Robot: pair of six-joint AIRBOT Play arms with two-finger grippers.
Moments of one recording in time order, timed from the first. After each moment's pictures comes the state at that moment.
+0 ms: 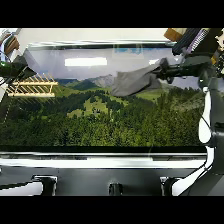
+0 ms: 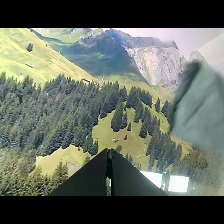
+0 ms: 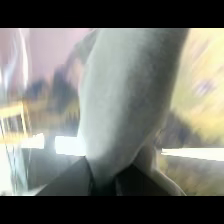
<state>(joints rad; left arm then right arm) 0.23 -1.46 1.76 1.07 -1.32 -1.70 -0.18 -1.90 1.93 2.46 -1.17 -1.50</state>
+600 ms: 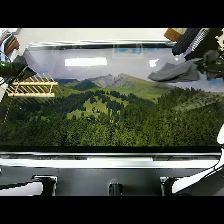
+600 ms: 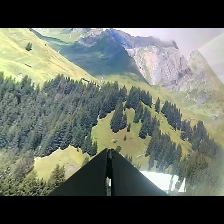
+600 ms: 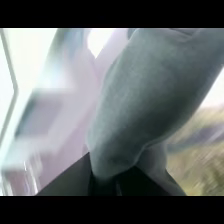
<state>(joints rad) 0.23 -1.46 1.76 1.07 -1.32 -1.70 -0.52 -1.89 2.01 2.42 -1.04 -1.38</state>
